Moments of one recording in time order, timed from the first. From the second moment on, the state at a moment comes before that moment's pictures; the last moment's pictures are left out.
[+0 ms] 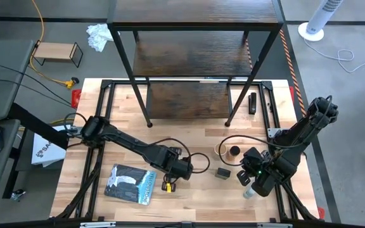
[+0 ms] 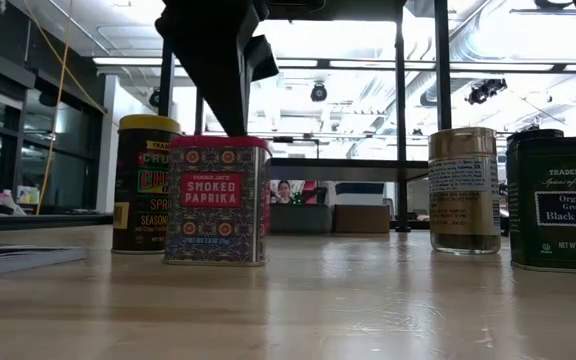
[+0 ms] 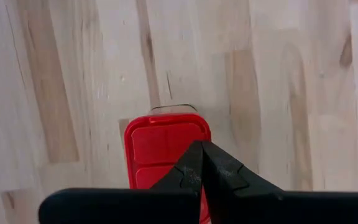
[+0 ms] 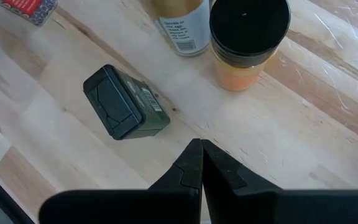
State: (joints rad) left arm -0.37 2.03 1.67 -0.98 -0.07 -0.21; right arm 0.86 1.36 1.00 -1.08 0.42 1.77
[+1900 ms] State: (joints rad) left arm -0.37 2.03 1.66 -0.97 -0.09 -0.21; right arm 0.86 1.36 1.00 -1.08 0.42 1.77
